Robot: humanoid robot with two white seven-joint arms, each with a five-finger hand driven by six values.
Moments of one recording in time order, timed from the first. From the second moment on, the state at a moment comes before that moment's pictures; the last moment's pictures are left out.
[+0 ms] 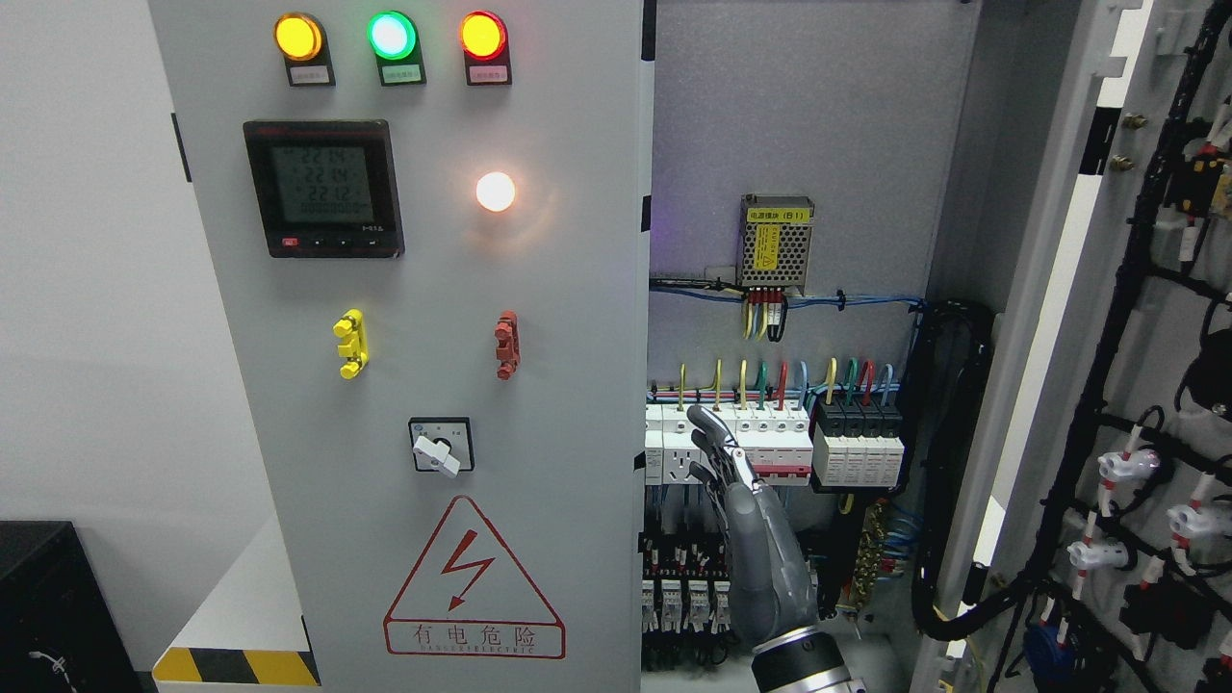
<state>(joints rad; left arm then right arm) 0.06 -0.09 0.12 0.00 -0.11 -0.18 -0.14 -0.41 0.08 0.29 -1.73 -0.10 -0.01 -0.01</state>
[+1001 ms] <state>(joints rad) 0.06 -0.09 0.12 0.00 -0.11 -0.18 -0.14 -0.56 0.08 0.26 -1.58 -0.19 0.06 0.00</state>
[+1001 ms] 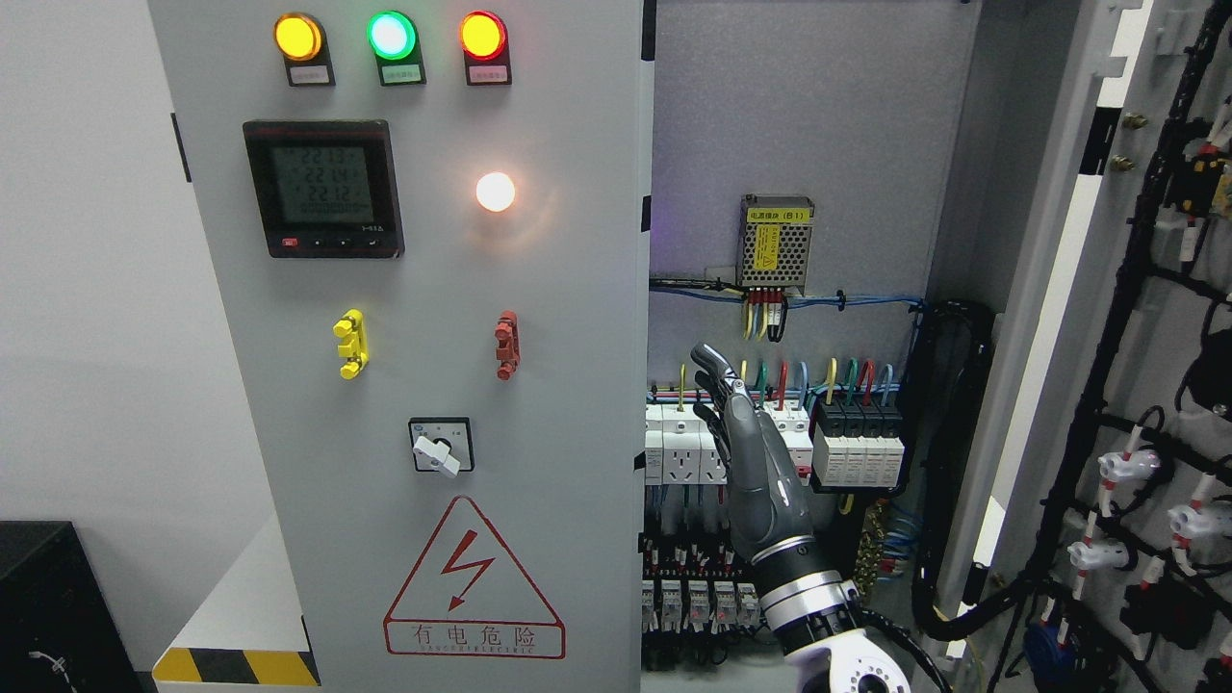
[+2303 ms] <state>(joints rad) 0.06 -0.09 0.12 0.00 -0.11 -0.18 -0.14 -0.65 0.03 0.29 -1.51 -0.35 0.12 0.00</state>
